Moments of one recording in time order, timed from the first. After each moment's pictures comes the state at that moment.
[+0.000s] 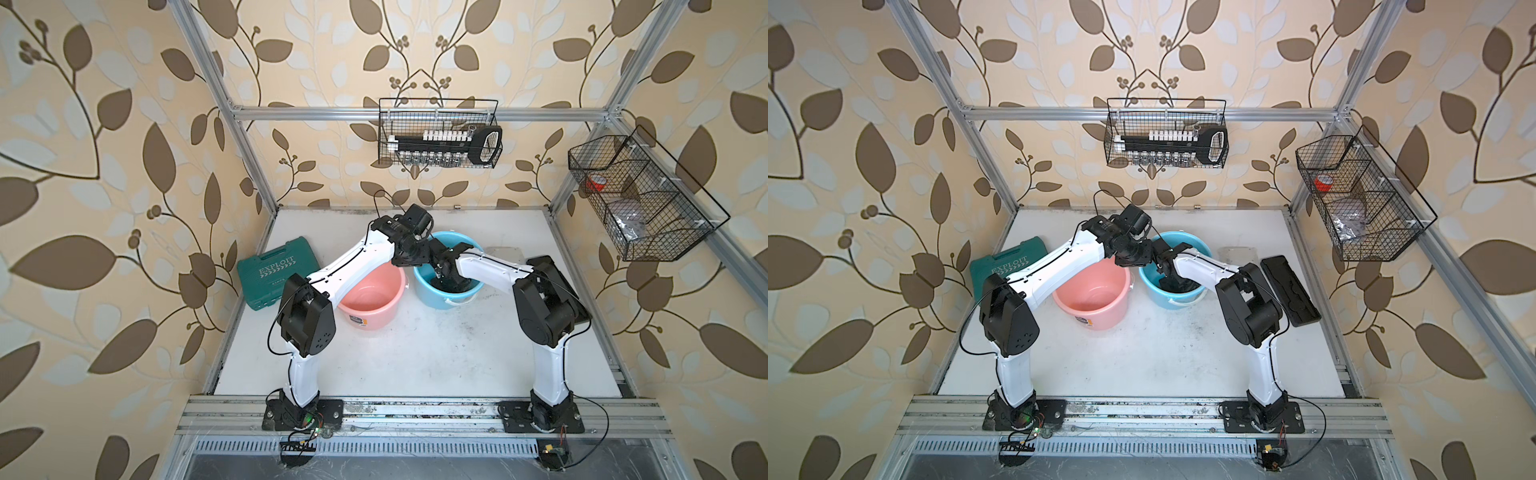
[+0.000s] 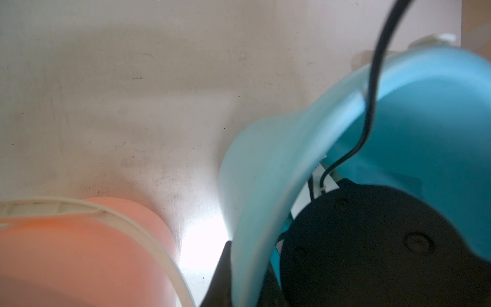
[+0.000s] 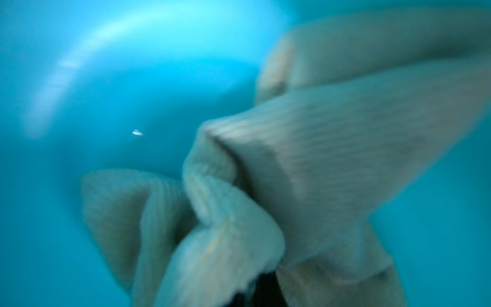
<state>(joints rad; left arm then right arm) -0.66 1.92 1.85 -0.98 0.02 -0.63 0.58 2.03 1.50 -0.94 0.32 0.22</state>
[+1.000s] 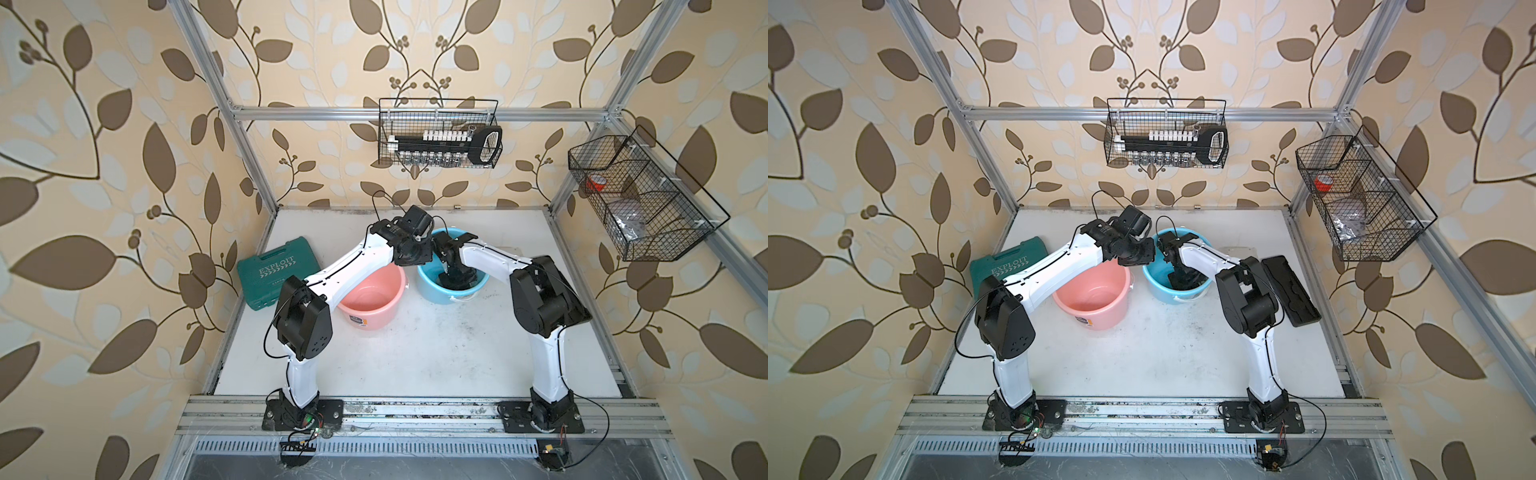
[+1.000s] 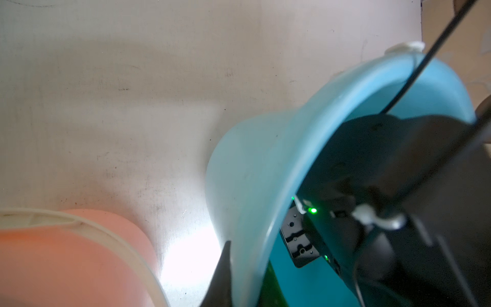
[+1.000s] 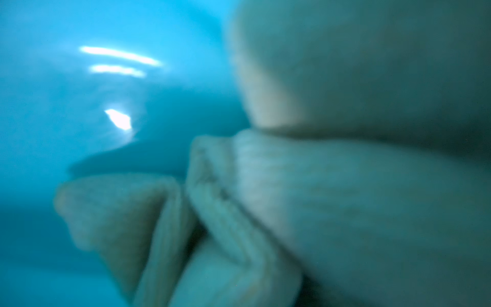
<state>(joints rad) -0.67 1.89 1.78 -0.87 0.02 -0.67 0.48 2.10 1.60 -1.05 0.13 0.20</state>
